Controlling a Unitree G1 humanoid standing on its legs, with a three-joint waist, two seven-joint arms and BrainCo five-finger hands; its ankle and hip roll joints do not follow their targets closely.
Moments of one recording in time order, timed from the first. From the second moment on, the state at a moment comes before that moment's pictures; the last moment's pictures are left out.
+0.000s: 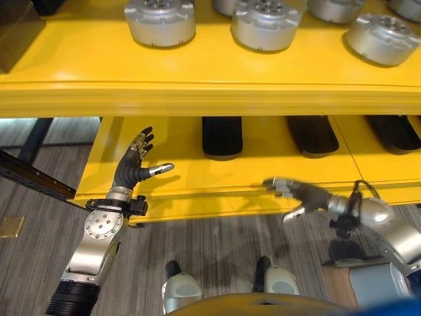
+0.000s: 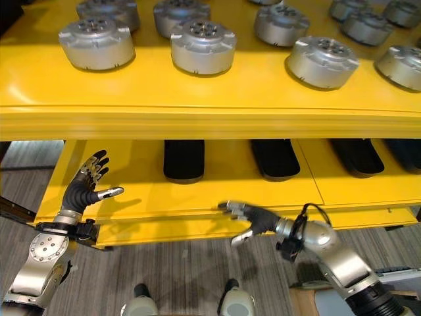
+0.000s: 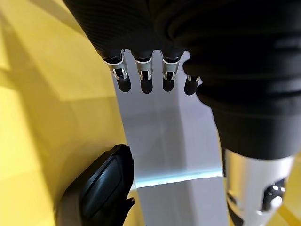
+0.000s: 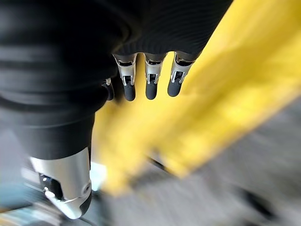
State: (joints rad) left arm 0.12 0.55 0.01 -0.10 -0.37 -0.15 0.04; right arm 0.05 -0.74 0.07 -0.25 0.58 0.14 0.50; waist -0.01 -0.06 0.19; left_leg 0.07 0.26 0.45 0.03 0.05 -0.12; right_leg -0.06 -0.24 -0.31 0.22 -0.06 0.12
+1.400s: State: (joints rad) left arm 0.05 0.44 -0.20 -0.20 -0.46 -0.27 0.12; right arm 0.11 -0.62 -0.11 -0.04 0.49 0.22 -0.32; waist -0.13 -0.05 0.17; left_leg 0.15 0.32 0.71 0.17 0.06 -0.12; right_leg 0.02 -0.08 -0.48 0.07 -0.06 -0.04
